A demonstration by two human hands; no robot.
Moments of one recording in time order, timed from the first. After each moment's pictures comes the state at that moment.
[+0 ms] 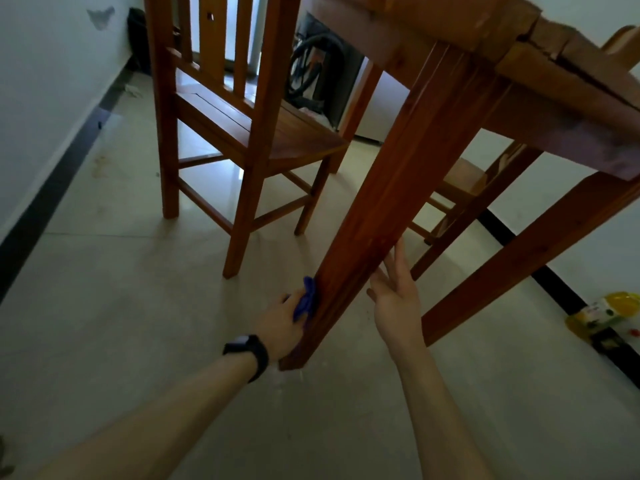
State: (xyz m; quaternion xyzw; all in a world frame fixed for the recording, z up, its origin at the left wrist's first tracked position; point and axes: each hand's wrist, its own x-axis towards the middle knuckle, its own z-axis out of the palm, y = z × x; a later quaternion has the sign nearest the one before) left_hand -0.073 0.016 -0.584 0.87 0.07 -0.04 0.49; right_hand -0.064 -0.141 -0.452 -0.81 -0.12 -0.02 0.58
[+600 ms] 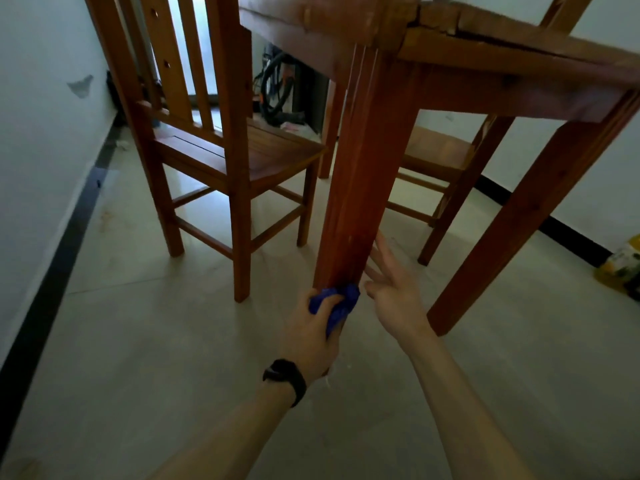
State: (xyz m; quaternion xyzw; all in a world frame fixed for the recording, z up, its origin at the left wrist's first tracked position) left_hand -0.092 -0.025 -0.564 0.92 -0.03 0.17 0.36; right_hand -0.062 -0.157 -0.457 -0.78 -0.12 0.03 0.62
